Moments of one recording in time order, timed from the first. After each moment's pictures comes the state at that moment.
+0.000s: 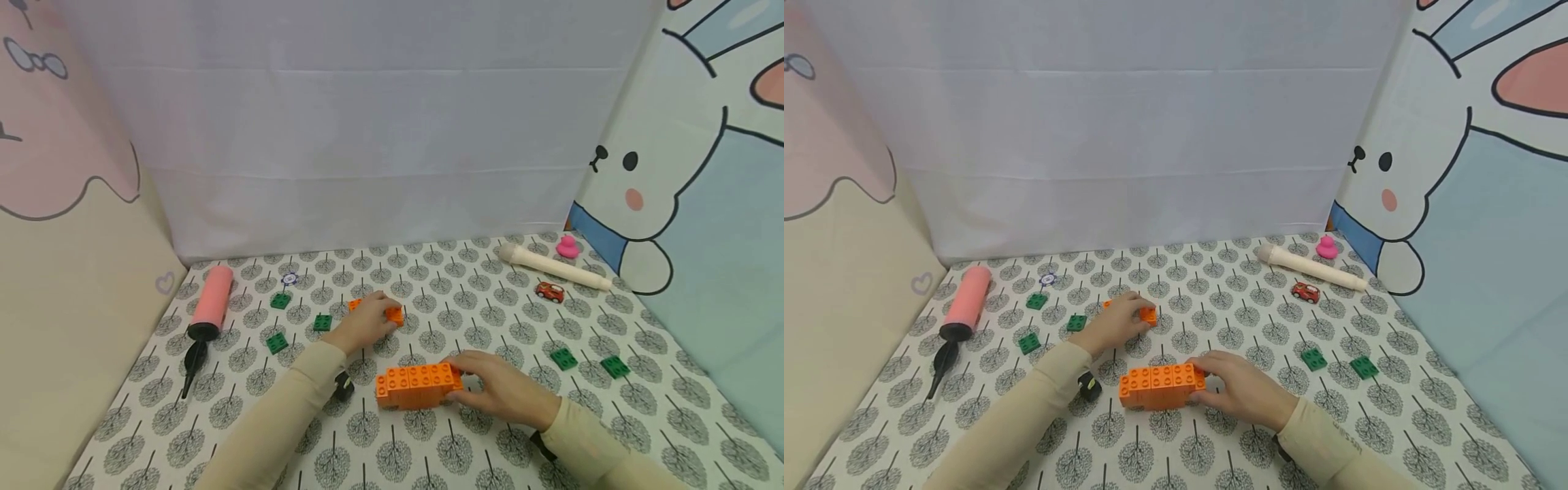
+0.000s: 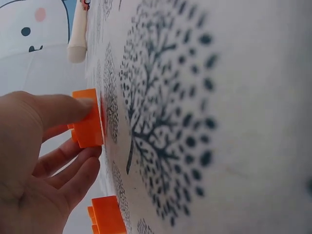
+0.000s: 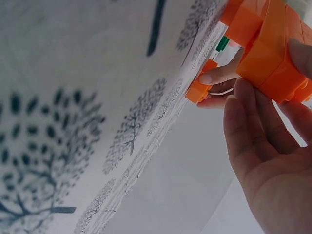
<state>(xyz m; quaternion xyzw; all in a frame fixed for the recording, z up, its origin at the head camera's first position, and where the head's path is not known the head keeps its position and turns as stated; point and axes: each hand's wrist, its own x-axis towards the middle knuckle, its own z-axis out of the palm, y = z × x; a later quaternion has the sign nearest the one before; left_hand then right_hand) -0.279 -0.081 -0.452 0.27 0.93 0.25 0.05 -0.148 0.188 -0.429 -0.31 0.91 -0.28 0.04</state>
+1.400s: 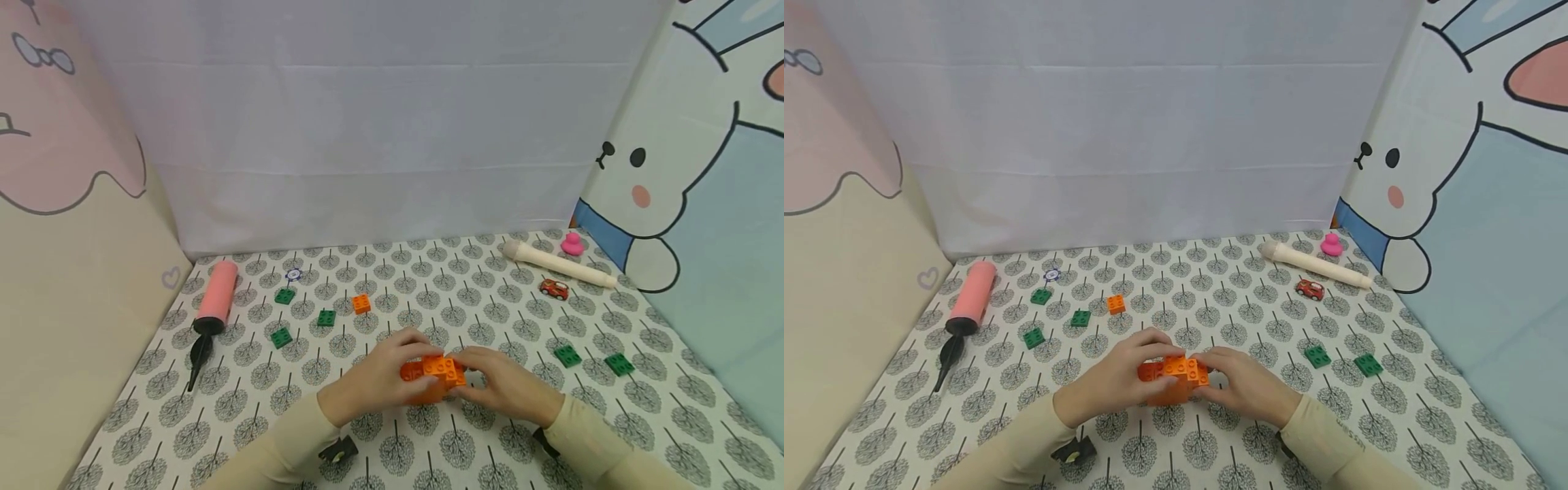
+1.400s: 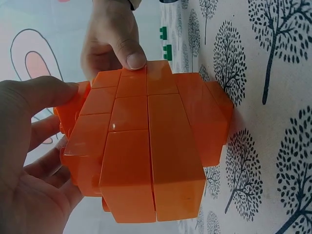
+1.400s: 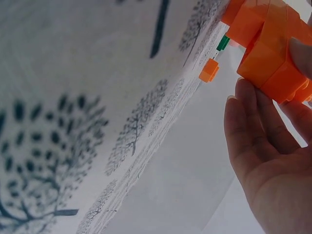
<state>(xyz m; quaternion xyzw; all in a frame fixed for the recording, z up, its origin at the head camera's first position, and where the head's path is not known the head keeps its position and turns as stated) -0.164 -0.064 -0.409 0.45 0.81 0.36 -0.07 -0.149 0.189 -0.430 -0.33 0.90 -0.30 0.03</state>
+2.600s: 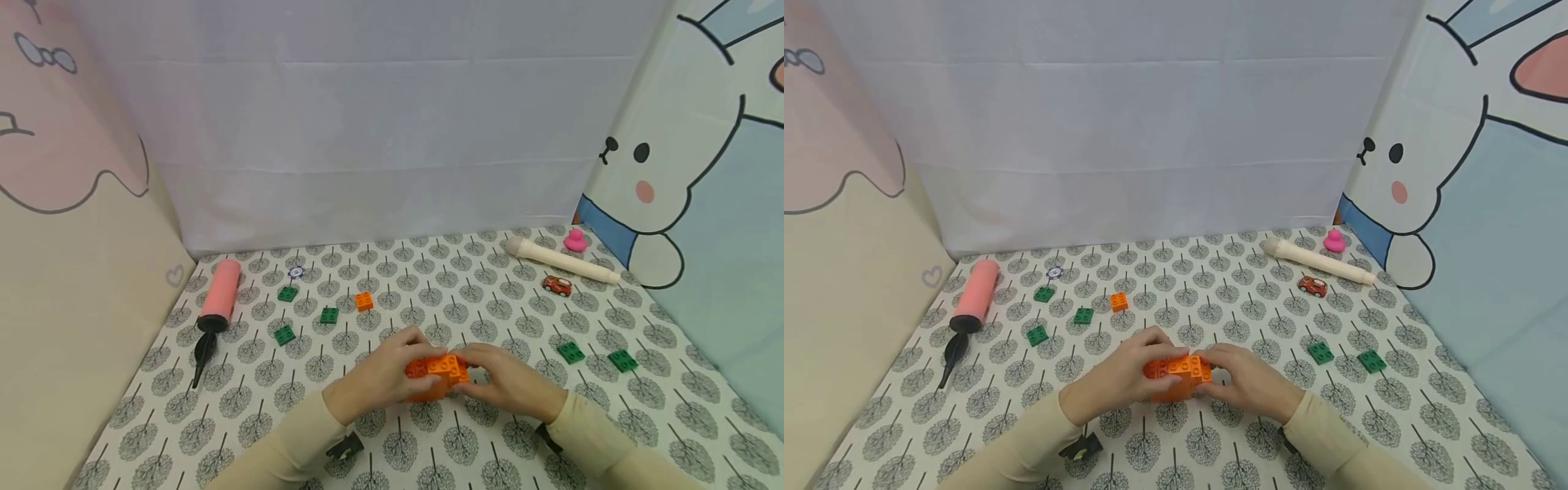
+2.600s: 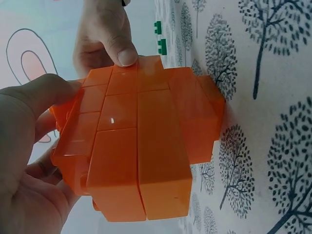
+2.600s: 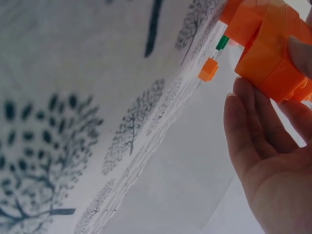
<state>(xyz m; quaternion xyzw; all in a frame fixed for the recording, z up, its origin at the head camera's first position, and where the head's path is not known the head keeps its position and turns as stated) -0.160 -0.064 -0.407 0.44 0.84 0.33 -0.05 -0.150 0.190 -0.431 -0.33 0.90 -0.29 0.02</state>
